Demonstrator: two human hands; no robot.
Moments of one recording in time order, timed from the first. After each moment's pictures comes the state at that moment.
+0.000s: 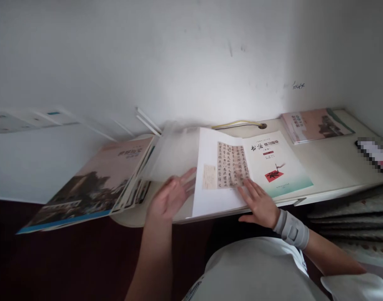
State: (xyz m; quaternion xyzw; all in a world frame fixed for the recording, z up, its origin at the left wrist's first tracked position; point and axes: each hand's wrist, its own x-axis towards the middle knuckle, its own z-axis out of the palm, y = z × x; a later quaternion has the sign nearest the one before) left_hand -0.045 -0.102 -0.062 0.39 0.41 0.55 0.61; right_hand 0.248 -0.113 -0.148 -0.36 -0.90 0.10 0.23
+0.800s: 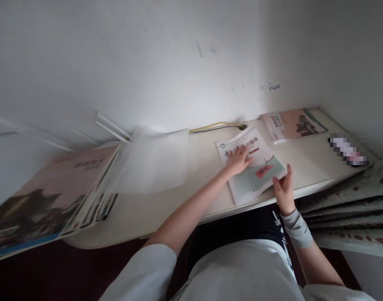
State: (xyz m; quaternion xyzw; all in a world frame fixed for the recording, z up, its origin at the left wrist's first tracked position) left_hand 0.176 0.051 -0.128 0.83 0.54 0.05 0.13; right_hand 0.343 -0.092 -0.151 -0.58 -0.47 0.27 0.61
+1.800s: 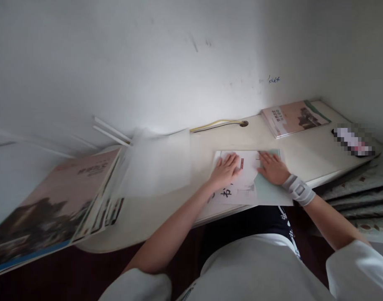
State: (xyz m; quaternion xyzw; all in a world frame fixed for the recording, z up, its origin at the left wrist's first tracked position) left_hand 0.106 0.003 -0.129 0.87 0.48 -0.01 0.09; right_hand 0.339 -0.033 -0.141 -0.55 -0.83 0.00 0.08
